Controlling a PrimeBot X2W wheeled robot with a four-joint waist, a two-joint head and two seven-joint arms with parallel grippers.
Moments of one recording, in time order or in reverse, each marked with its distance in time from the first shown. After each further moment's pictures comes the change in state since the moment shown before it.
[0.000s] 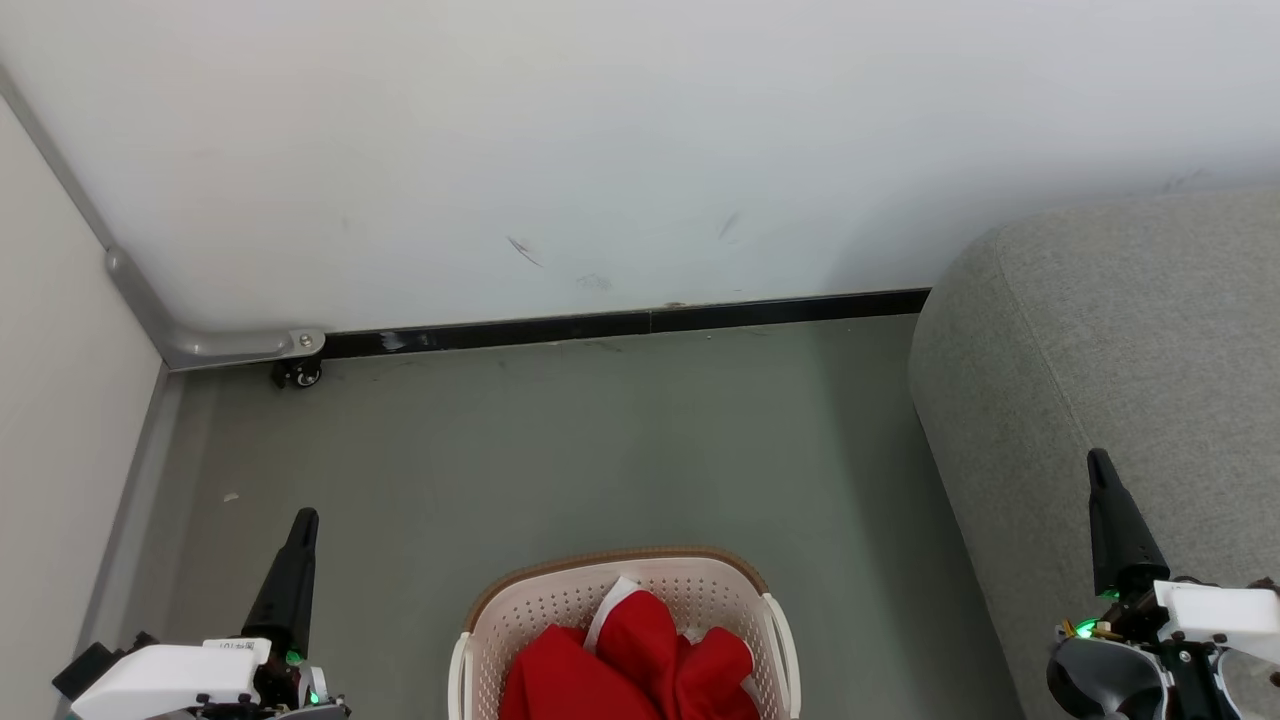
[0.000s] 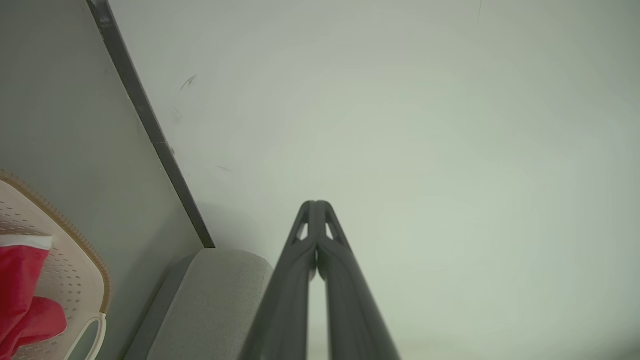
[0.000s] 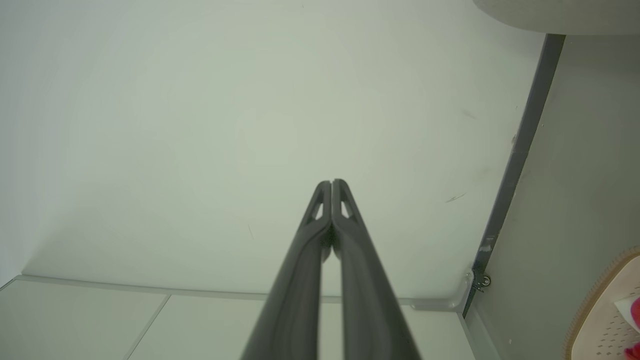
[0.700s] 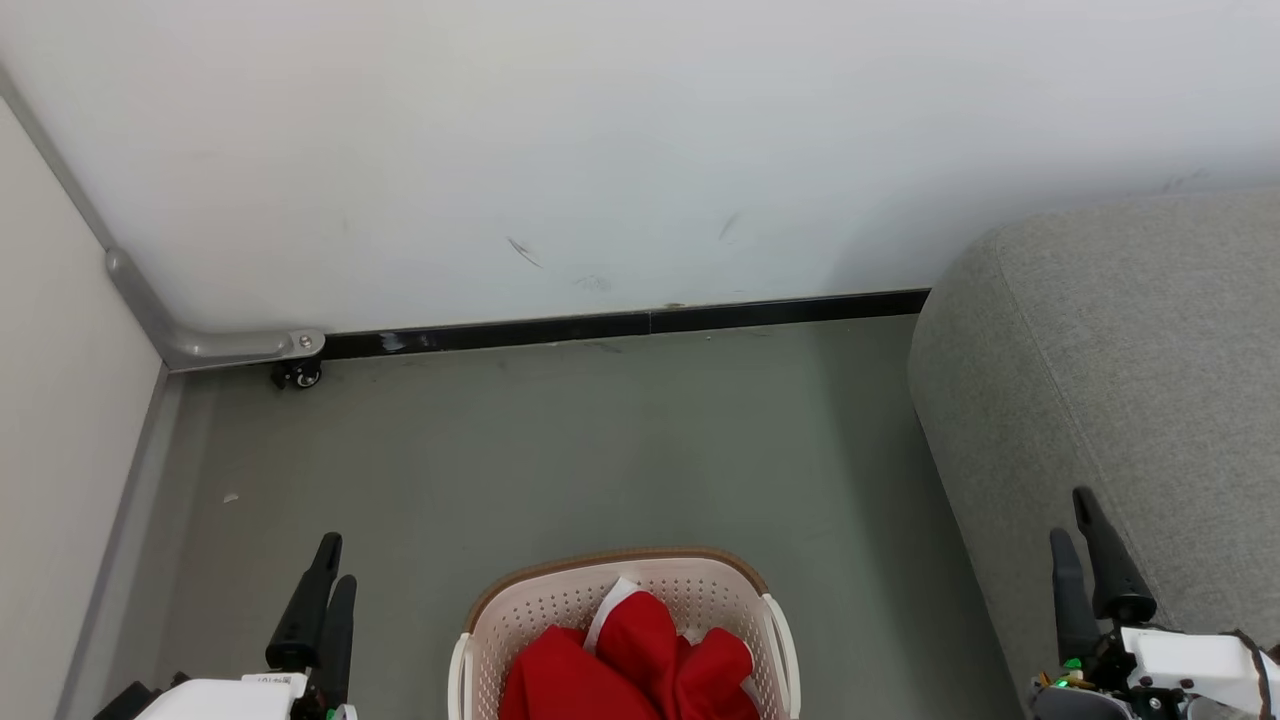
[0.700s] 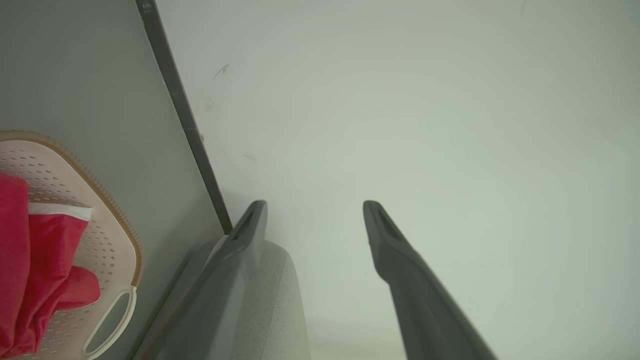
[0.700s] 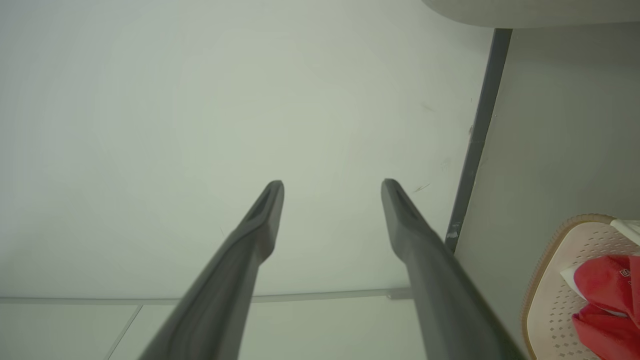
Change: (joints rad) left arm 0.041 -0.017 -0.035 0.044 0.004 0.001 -0.028; right arm 0.058 0.016 0.026 0.039 -0.011 0.000 -0.024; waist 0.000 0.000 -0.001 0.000
